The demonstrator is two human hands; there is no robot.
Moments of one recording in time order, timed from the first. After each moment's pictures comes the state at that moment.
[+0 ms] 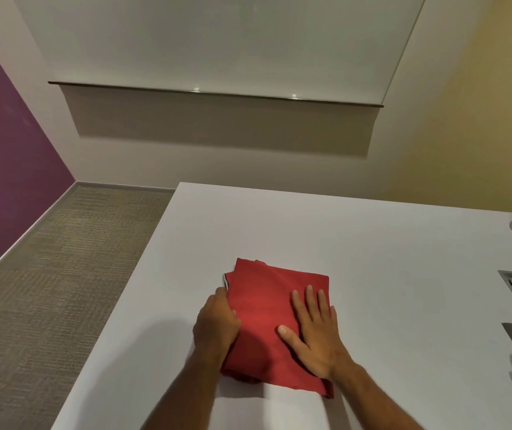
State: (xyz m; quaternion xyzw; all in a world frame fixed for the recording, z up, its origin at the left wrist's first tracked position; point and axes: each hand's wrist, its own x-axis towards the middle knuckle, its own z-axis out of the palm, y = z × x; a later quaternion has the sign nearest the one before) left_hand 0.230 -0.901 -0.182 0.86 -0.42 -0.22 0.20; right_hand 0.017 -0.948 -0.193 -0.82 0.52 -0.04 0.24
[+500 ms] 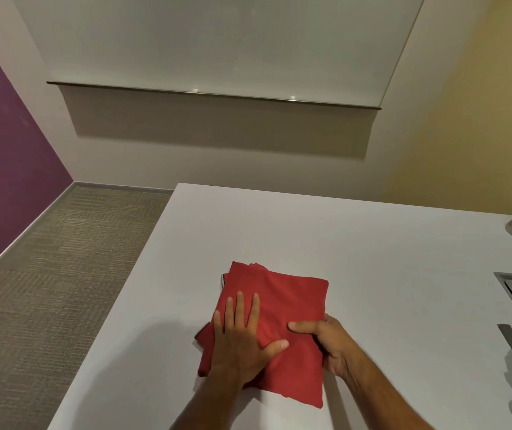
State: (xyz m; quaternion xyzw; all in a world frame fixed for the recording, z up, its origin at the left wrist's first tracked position) left_hand 0.184 -0.882 -0.213 0.78 -0.61 -0.13 0.05; right_hand 0.010 -0.959 -0.164 -0.28 0.52 -0.22 0.78
